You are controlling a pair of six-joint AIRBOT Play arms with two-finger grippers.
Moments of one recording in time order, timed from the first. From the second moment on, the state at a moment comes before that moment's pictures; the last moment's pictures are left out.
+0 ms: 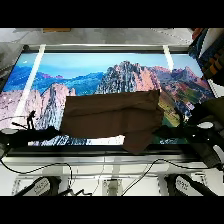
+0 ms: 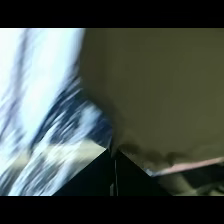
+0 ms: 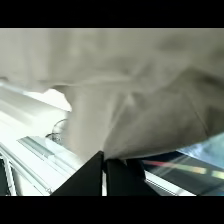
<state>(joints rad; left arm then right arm) 0.53 -1.14 0.53 0.69 -1.07 -0.78 -0.40 -1.11 0.54 -0.64 1.29 0.87</state>
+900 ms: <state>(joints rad) 0.06 -1.17 0.67 0.08 -0.18 -0.65 0.02 -1.21 0.81 -0.34 0.08 1.07</state>
